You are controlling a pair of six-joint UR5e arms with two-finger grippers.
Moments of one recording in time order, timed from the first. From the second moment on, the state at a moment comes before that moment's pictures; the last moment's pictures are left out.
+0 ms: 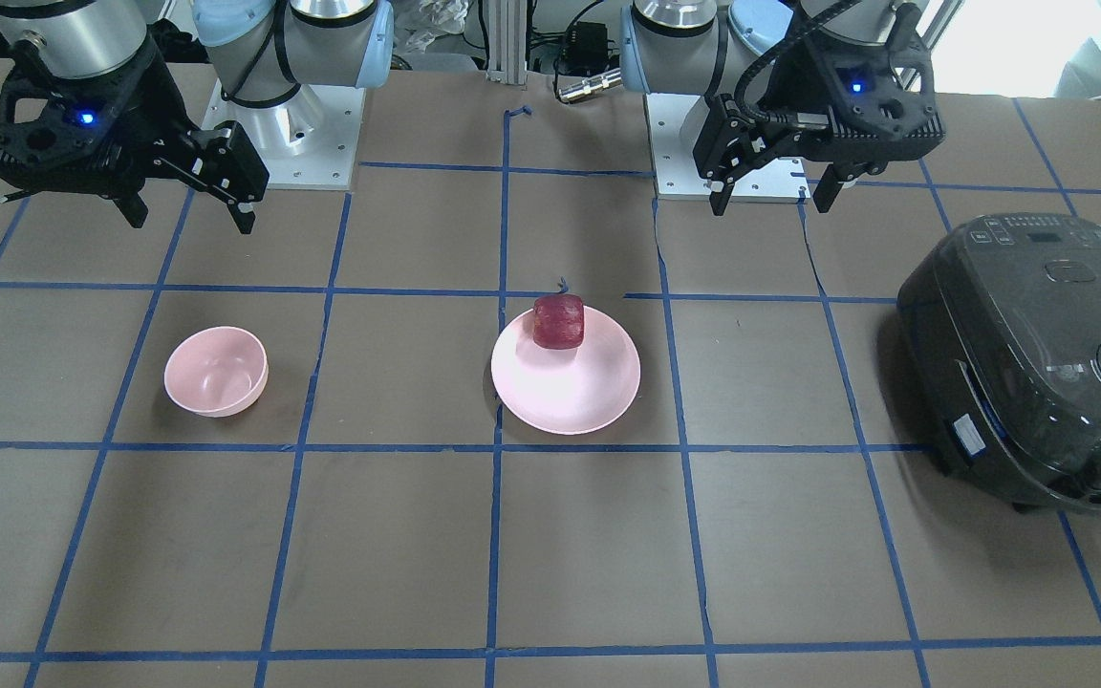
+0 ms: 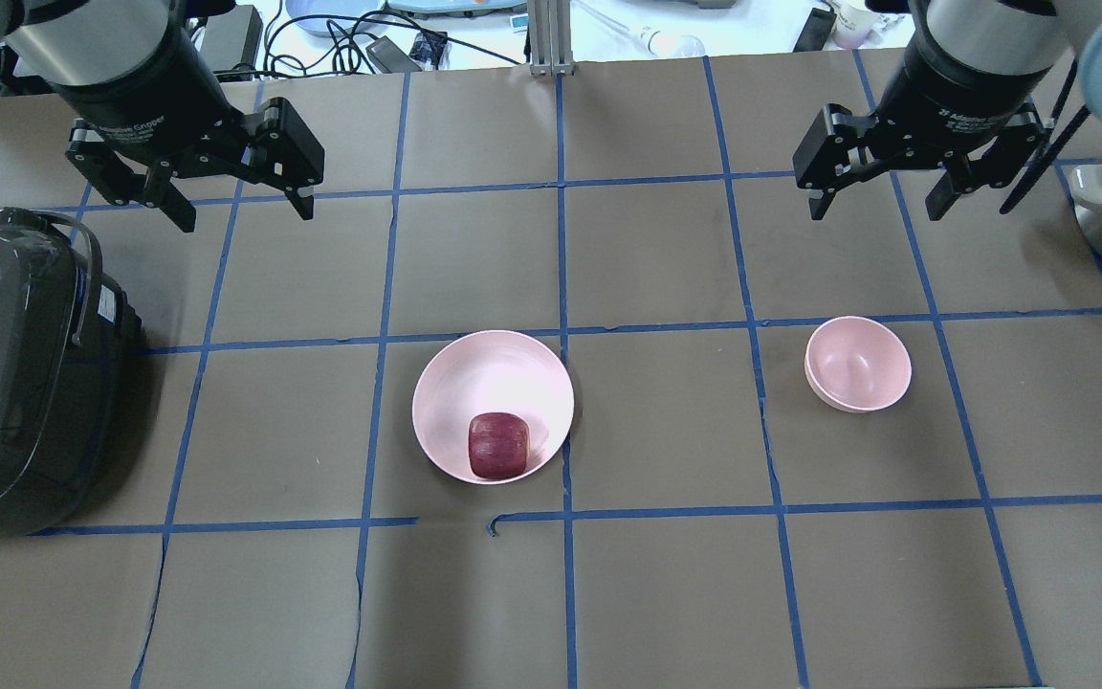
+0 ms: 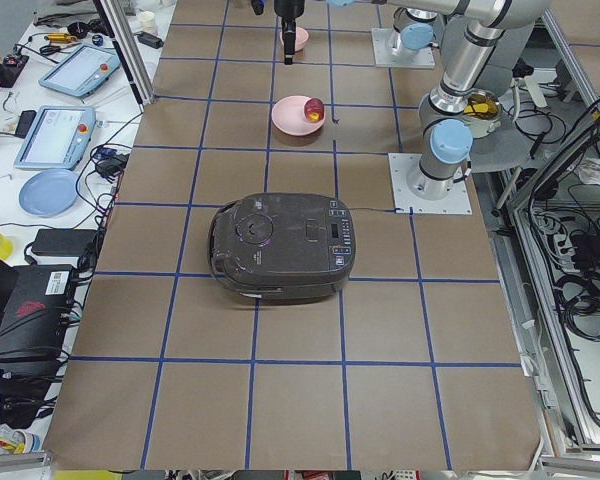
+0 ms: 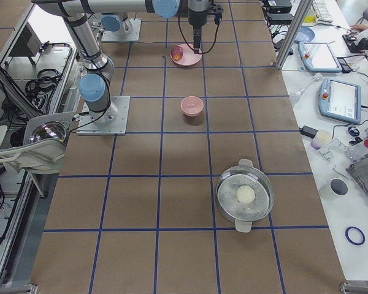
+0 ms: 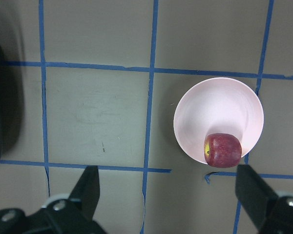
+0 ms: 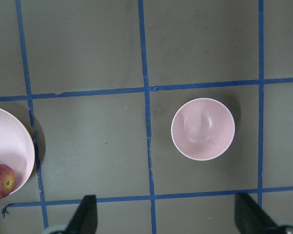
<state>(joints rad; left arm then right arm) -1.61 -1.54 -1.50 -1.65 1.58 -0.11 1.53 -1.62 1.58 -1.55 -1.57 0.01</state>
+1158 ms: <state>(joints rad) -1.93 -1.70 -2.00 -1.01 1.59 -0.47 1.42 -1.57 1.61 -1.52 -1.58 -0.09</state>
